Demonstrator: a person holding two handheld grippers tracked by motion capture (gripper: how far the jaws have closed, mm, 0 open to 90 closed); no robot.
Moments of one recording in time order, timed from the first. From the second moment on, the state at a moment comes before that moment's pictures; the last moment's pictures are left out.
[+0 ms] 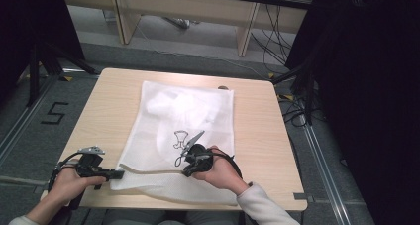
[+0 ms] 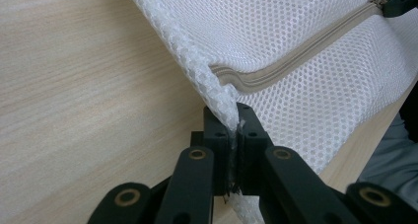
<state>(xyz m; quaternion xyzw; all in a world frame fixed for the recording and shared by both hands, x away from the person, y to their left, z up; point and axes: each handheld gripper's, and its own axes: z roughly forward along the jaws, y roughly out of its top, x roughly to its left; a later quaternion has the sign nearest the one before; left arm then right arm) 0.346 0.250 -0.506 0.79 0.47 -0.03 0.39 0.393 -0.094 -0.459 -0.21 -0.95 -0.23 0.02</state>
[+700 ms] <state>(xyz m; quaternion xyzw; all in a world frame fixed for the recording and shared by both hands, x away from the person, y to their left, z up) 0.346 0.250 -0.506 0.79 0.47 -0.03 0.39 0.391 -0.104 -0.456 -0.21 -0.95 -0.23 0.02</state>
